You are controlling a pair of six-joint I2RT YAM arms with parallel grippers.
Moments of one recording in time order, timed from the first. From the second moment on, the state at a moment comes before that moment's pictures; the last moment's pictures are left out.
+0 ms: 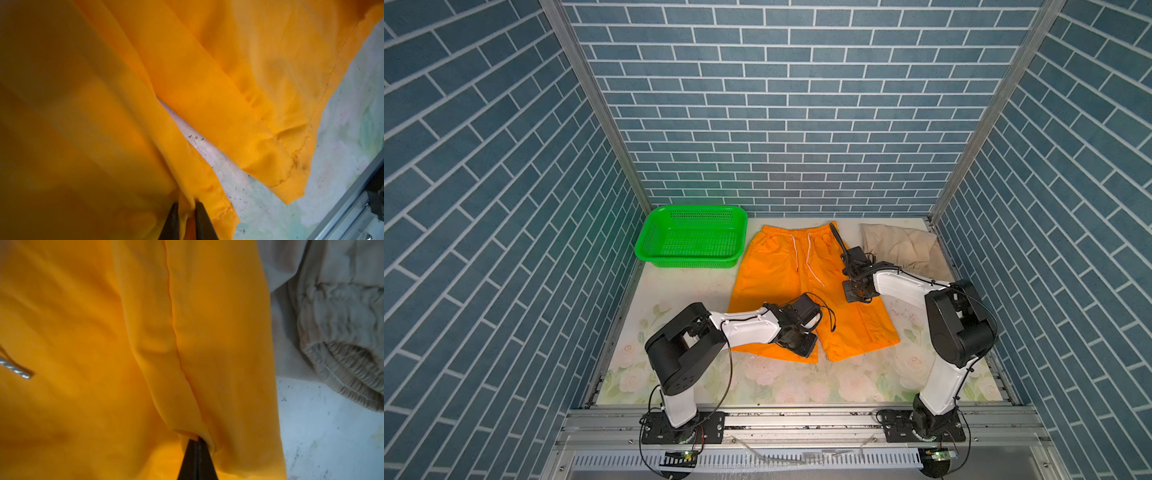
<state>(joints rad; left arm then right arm) -0.95 1.78 1.01 -0.40 0.21 -0.41 0.45 1.82 1.19 -0.58 0.23 0.18</state>
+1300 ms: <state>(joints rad) -0.97 1.82 1.07 -0.42 0.24 -0.40 0.53 1.39 0.89 -0.75 0.33 0.42</state>
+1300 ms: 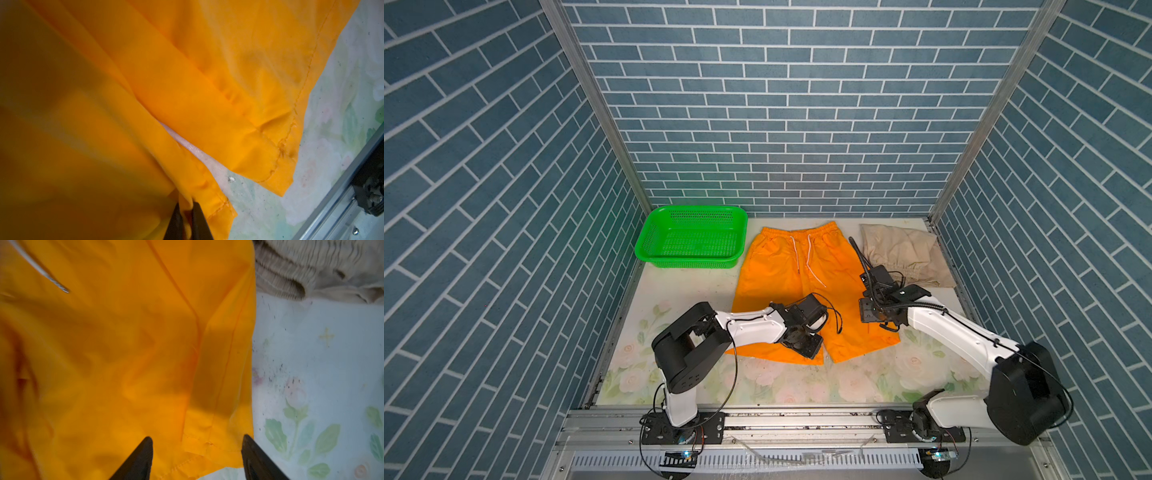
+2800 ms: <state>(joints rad) -1.11 1.93 1.32 -0.38 0.30 -0.41 -0.12 1.28 0.78 -0.53 -0.21 0.41</state>
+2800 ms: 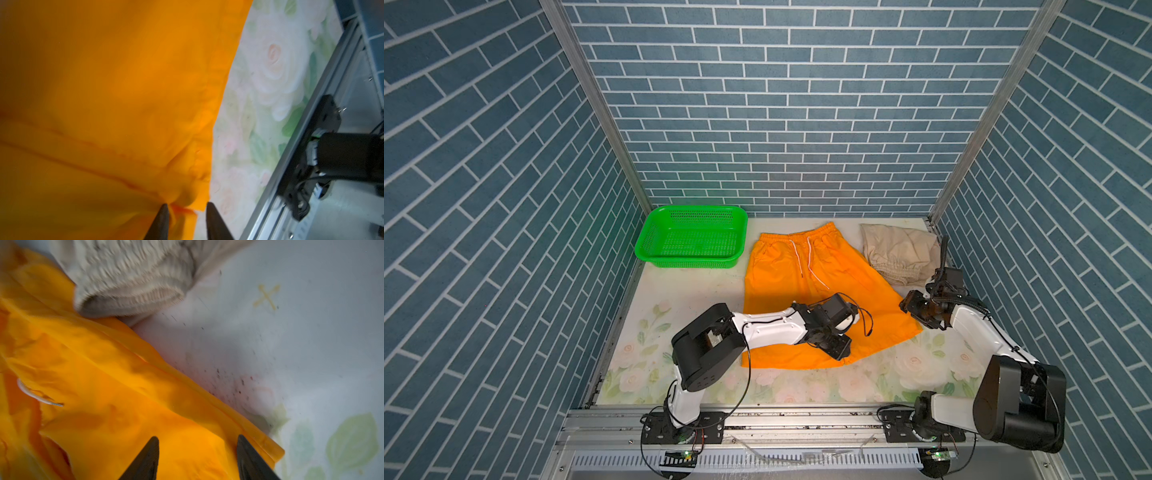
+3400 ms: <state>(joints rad) -0.53 1.82 1.51 -0.58 -0.11 -0.26 0.52 1.17 0.70 -0.36 -0.22 0.37</state>
